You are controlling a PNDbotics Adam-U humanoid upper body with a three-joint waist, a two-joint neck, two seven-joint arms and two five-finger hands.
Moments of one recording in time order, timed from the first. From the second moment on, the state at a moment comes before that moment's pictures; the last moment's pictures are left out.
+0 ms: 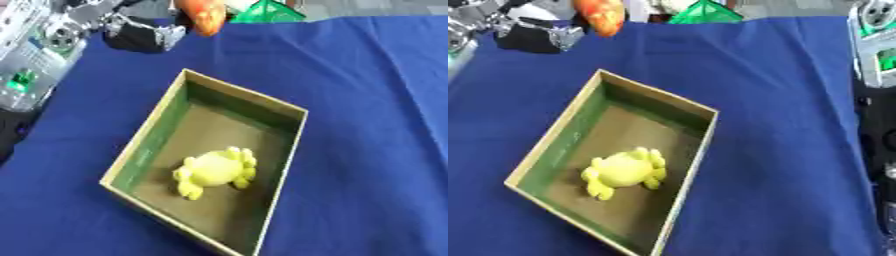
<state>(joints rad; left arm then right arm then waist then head) -1.02 0.51 -0.51 -1.62 -0.54 -0.13 -0.24 -0.83 -0.48 -0.17 -1.47 0.60 -0.38 -0.37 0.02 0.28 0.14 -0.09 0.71</state>
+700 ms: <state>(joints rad) -0.92 0.51 -0.56 -1.90 -0.52 0.04 -0.44 -0.82 -0.47 -0.18 -1.50 0.58 -0.37 -0.37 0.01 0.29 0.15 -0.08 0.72</state>
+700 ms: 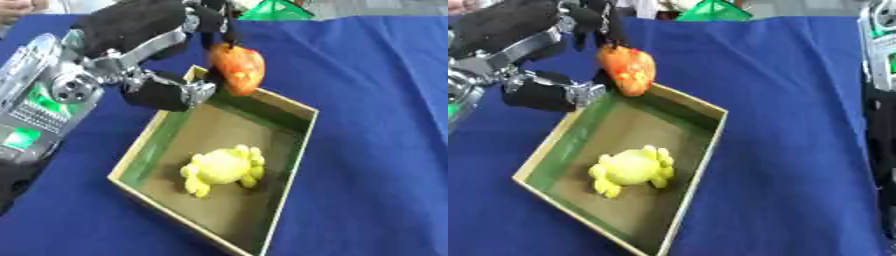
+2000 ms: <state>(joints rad) -0.89 0.46 -0.64 -1.74 -0.66 -0.03 -0.68 -0.78 -0.45 -0.20 -1.53 0.56 -0.35 -0.37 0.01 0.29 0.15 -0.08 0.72</state>
